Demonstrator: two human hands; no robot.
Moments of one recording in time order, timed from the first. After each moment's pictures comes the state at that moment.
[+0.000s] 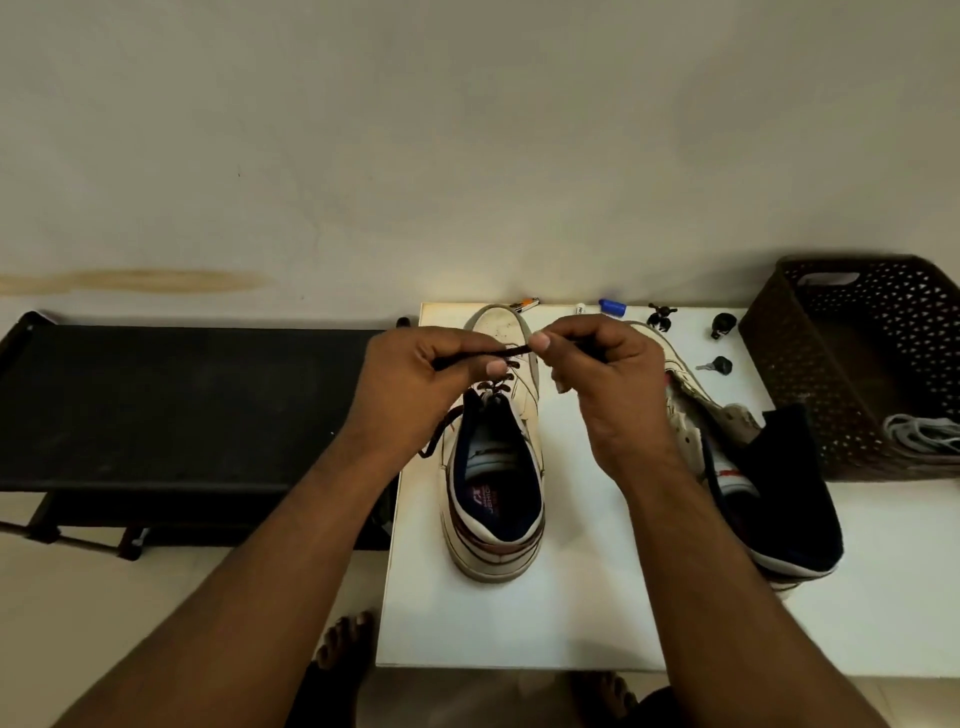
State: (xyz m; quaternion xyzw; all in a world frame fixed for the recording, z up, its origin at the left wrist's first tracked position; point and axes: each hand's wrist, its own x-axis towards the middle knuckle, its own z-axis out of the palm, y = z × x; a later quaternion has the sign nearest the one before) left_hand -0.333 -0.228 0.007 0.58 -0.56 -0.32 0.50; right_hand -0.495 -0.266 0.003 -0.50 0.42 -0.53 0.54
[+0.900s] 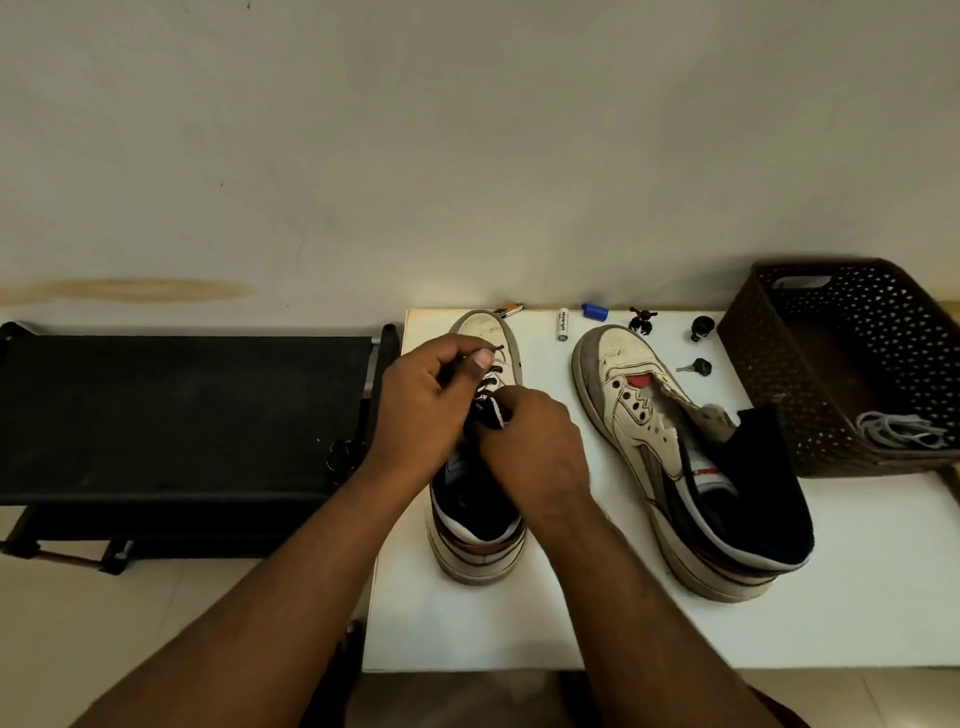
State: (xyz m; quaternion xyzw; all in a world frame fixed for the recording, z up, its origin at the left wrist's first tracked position) left_hand -0.358 -0.230 -0.014 0.61 -0.53 -0.28 0.53; right_hand -0.466 -0.229 -0.010 -0.69 0.63 -0.17 0.31
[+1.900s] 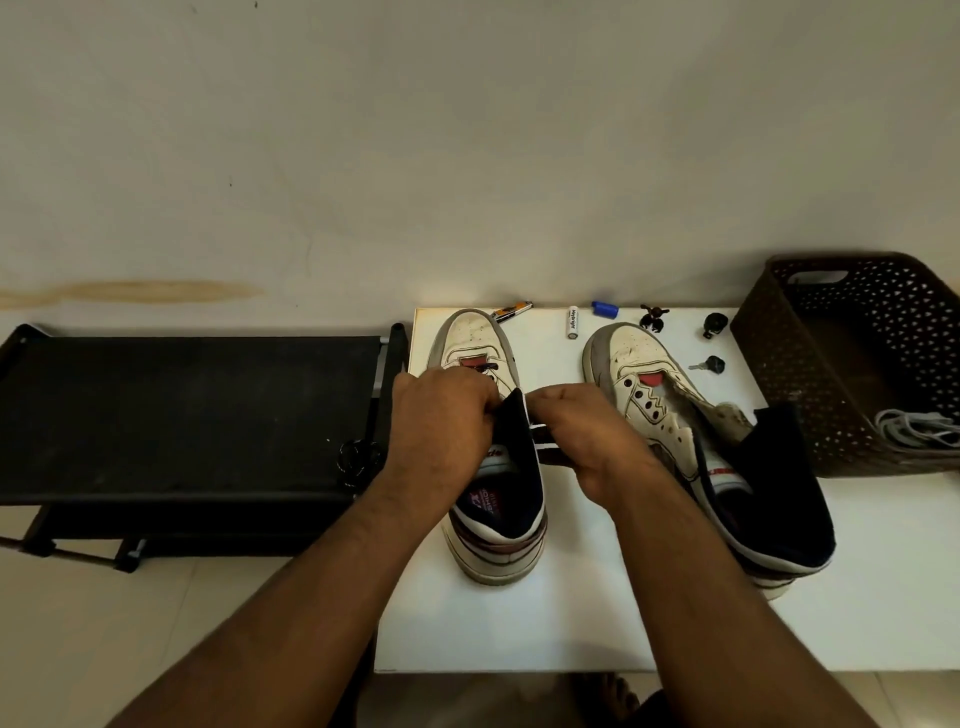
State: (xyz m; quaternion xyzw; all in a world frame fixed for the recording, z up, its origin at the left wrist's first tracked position) left_hand -0.364 -0.232 -0.005 0.74 -0.67 -0.09 0.07; right_hand -0.495 -0.263 -0.023 -0.42 0.59 -0.25 0.64
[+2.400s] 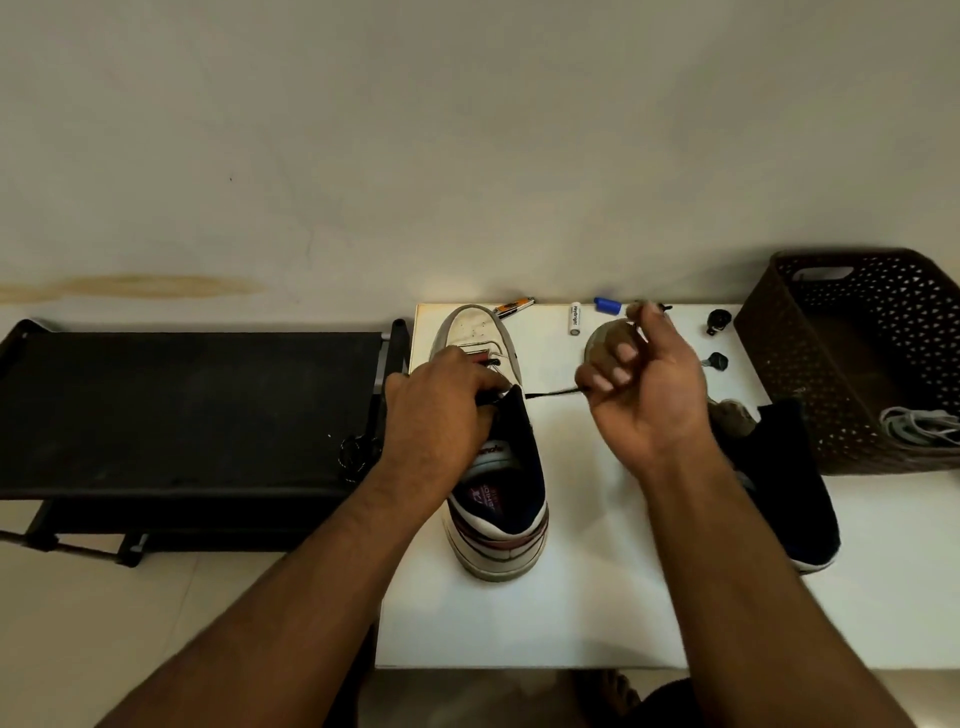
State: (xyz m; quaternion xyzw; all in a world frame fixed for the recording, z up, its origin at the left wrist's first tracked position) left_hand -0.358 -0.230 -0.008 0.74 -0.65 -0.13 0.14; right_hand -0.516 -0.283 -0.002 -0.18 0.34 -0.58 0.72
